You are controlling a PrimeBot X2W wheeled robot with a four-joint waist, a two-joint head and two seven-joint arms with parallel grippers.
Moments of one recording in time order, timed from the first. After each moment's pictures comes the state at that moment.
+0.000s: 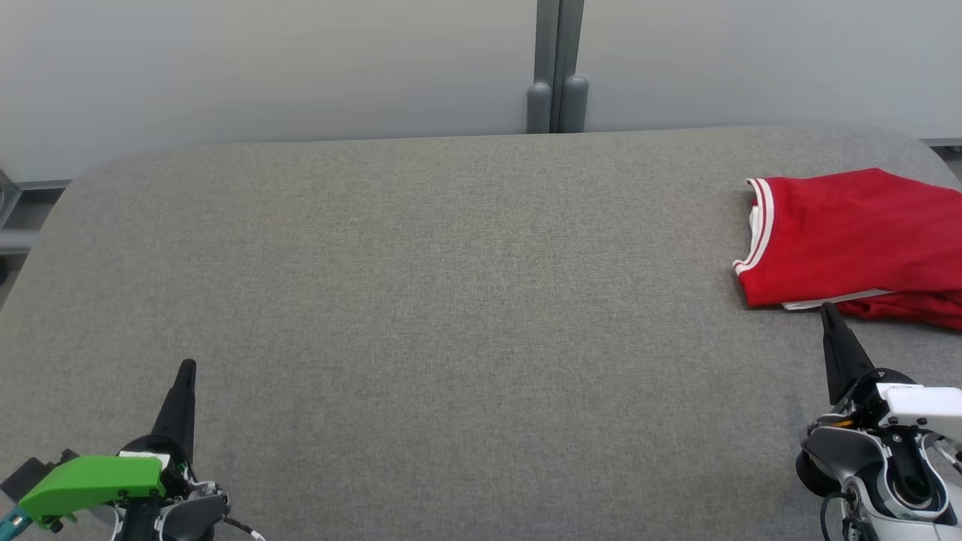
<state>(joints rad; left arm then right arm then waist) -0.06 0.04 0.09 0.28 -1.60 -0.12 0.11 -0.06 -0.04 -0.14 0.28 1.60 0.12 0.11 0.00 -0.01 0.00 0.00</state>
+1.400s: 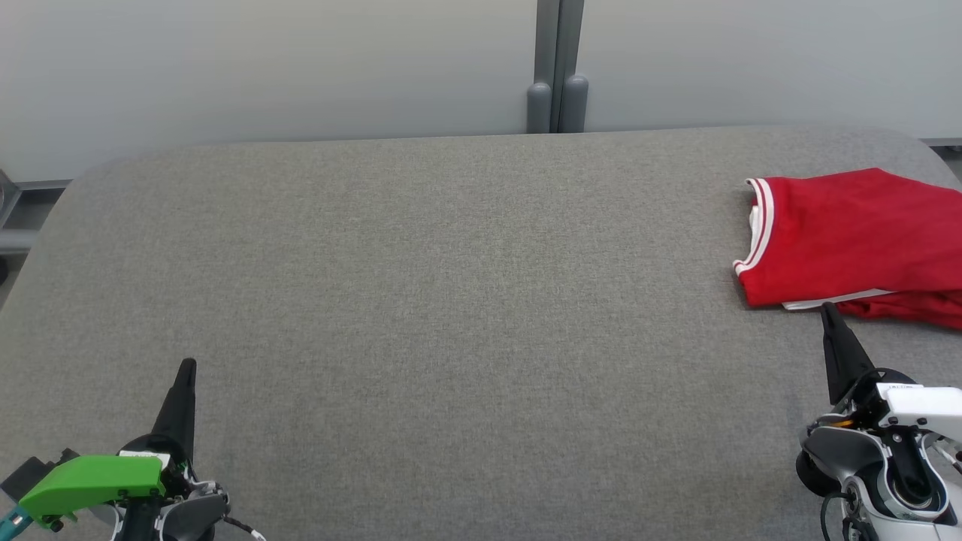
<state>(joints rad) -0.06 0.04 0.09 0.28 -1.60 -0.12 0.11 -0.06 -0.04 -0.14 0.28 1.60 0.12 0.11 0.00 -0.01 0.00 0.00</state>
